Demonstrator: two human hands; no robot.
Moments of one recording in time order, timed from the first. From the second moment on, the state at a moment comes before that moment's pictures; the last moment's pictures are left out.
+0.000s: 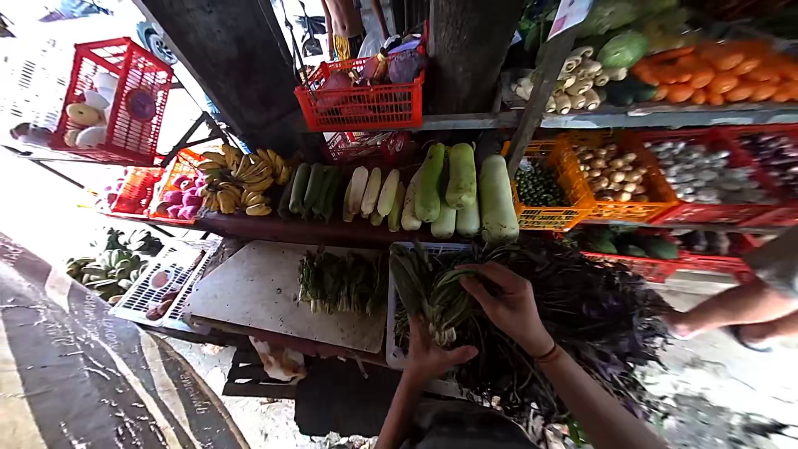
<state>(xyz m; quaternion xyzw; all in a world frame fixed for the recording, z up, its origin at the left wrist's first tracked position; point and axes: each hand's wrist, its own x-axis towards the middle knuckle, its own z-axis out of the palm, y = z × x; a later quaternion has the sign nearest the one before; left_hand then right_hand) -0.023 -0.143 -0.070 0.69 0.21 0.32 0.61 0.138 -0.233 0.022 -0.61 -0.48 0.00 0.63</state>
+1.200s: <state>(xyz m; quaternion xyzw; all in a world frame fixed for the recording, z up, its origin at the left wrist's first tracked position) -0.162 0.000 -0.112 0.52 0.51 0.44 0.52 0.141 -0.265 -0.118 -0.86 -0.44 -0.07 0.24</state>
